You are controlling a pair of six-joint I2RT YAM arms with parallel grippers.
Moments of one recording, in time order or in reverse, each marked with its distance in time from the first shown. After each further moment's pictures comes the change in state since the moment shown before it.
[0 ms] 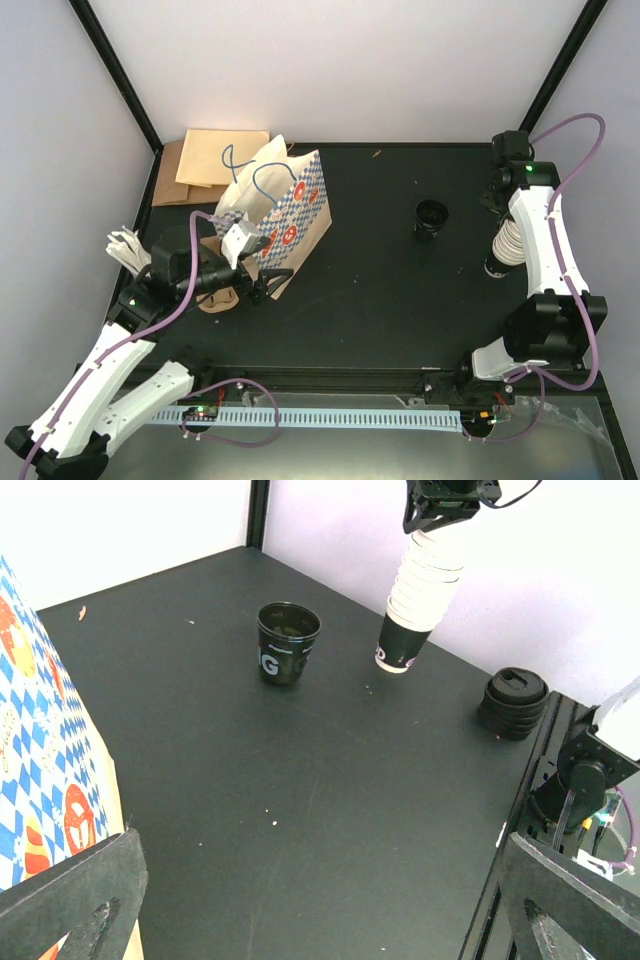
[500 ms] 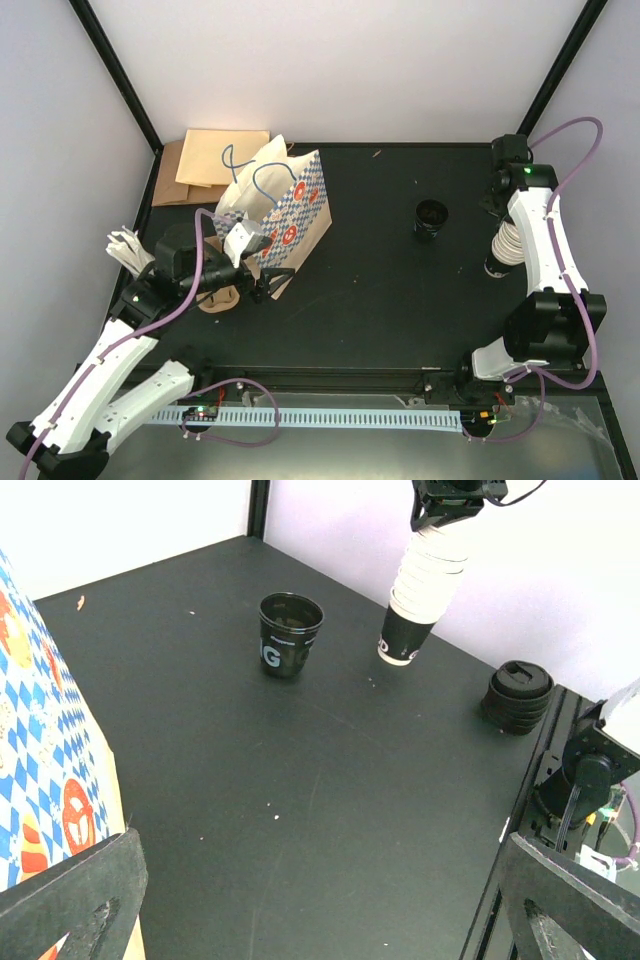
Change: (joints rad) left arm 0.000 0.019 0.000 -0.001 -0.001 0.006; right arm -0.006 0.000 -0.039 0.016 0.007 0.003
